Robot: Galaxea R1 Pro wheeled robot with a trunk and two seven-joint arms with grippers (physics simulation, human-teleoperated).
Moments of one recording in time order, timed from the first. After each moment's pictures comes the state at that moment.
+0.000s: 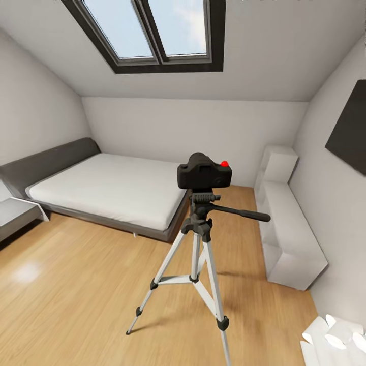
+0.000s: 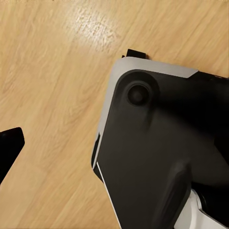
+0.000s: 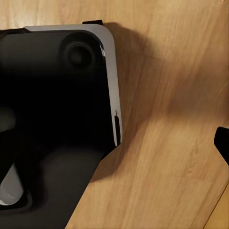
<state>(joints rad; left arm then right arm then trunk) -0.21 0.05 -0.81 0.00 1.06 -0.06 0.03 -0.11 -0.14 -0.43 0.03 0.31 -0.15 0.14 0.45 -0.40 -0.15</state>
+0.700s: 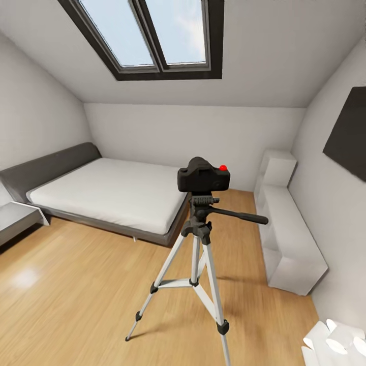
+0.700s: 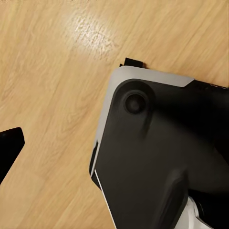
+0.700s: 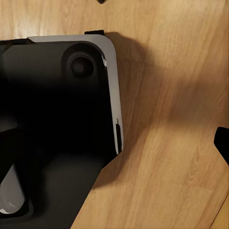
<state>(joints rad) -0.21 0.05 -0.81 0.00 1.06 -0.06 0.03 -0.11 -0.14 -0.43 0.03 0.31 -0.15 0.14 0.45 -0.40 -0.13</state>
